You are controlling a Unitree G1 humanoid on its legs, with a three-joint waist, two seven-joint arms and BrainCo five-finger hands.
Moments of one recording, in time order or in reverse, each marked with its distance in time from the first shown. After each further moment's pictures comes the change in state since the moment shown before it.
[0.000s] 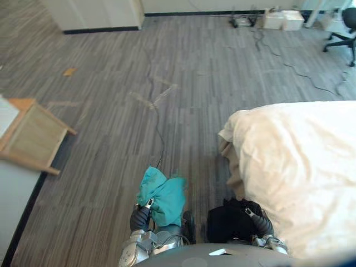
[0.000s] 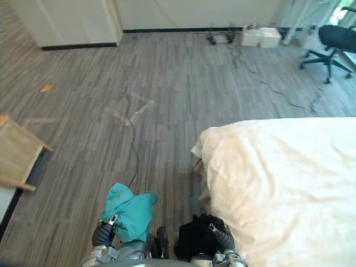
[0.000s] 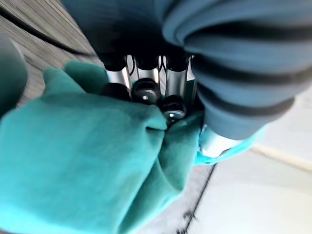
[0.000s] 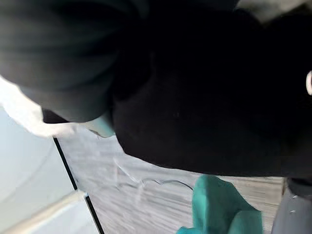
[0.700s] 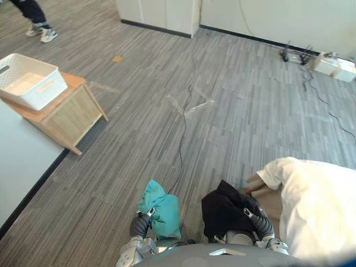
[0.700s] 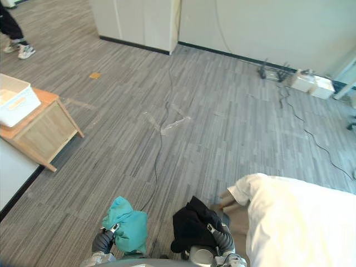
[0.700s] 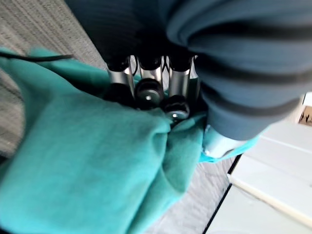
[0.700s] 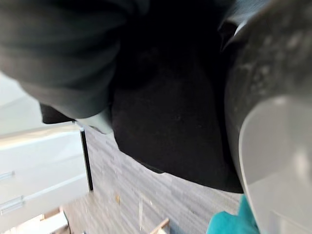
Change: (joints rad) left arm -0.006 0.044 -0.032 0.017 0.095 0.063 0.063; right arm 0.086 -0.033 0.066 -0.148 0.020 0.016 0.014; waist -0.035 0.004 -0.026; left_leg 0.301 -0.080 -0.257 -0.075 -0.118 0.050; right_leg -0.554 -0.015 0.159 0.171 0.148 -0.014
